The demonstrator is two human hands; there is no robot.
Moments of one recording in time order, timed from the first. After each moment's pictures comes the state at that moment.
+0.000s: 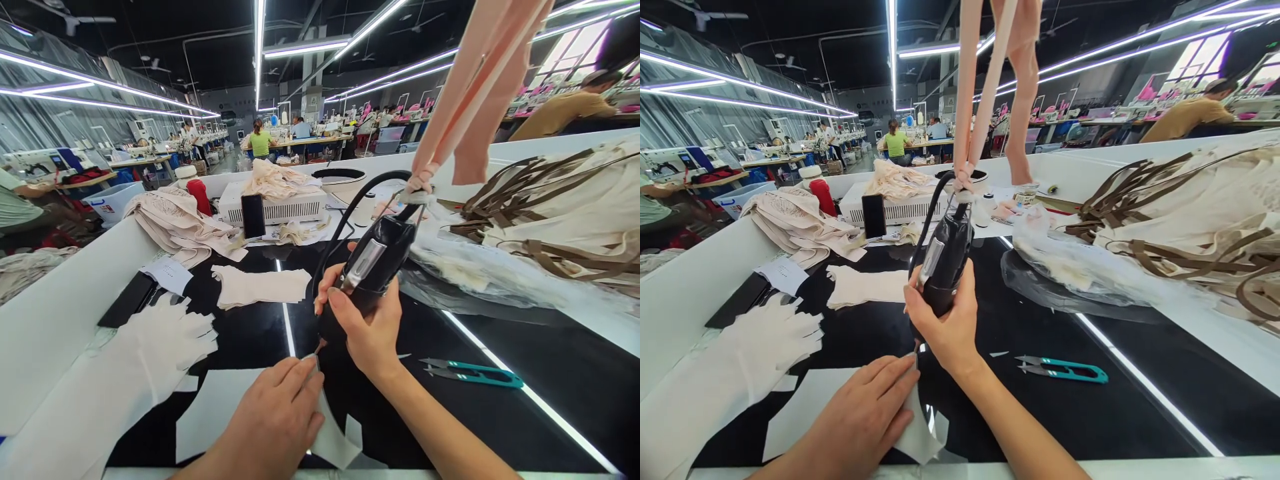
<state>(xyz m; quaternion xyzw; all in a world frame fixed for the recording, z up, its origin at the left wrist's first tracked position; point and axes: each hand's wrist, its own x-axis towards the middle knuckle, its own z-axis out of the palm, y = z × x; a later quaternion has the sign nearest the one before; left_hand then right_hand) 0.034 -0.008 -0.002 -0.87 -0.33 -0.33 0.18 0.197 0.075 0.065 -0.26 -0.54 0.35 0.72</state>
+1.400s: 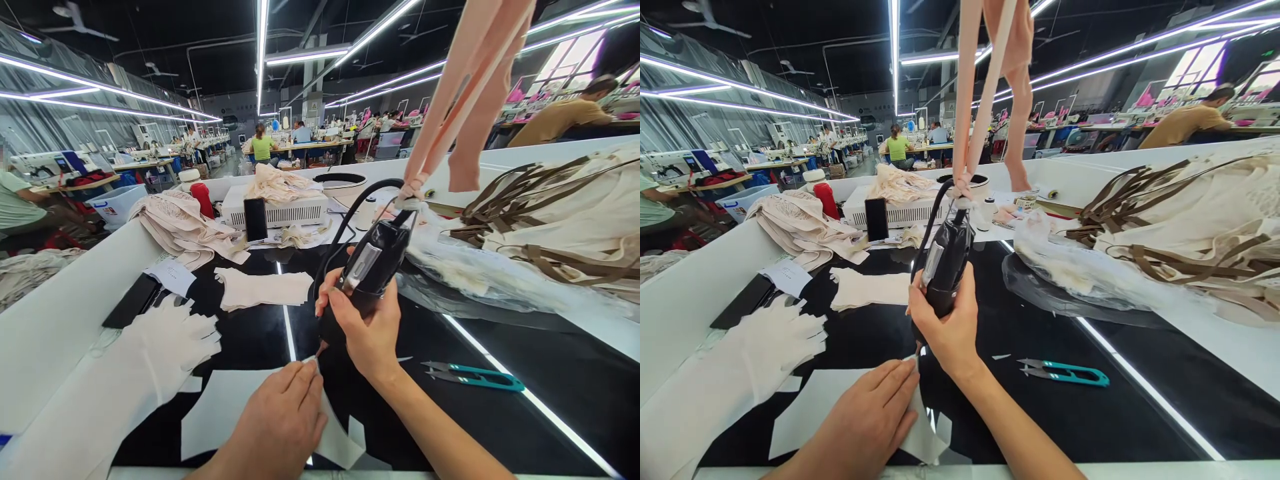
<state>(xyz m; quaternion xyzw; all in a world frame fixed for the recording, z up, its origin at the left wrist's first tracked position) 0.032 -0.006 -0.028 -0.89 -0.30 -0.23 0.26 0.194 0.073 0.068 -0.30 -0.53 0.35 0.72</state>
